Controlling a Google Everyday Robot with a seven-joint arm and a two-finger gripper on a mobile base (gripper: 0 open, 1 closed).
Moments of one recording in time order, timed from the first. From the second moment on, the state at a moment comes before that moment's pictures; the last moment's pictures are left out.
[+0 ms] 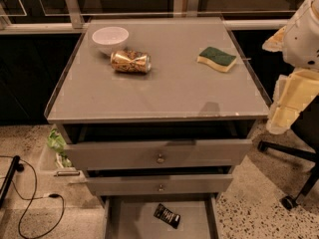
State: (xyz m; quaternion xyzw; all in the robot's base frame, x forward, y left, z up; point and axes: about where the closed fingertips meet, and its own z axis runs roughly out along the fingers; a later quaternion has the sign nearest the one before) arm 0.438 -0.217 0.976 -0.60 0.78 -0.03 0.16
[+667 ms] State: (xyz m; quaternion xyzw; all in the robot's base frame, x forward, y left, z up) arm 0.425 -0.198 0.940 -0.62 0.76 -0.01 0.16
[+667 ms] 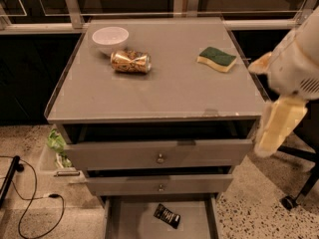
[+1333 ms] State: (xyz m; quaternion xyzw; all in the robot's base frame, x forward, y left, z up) arm 0.359 -0.191 0.789 -0.65 0.73 0.07 0.19
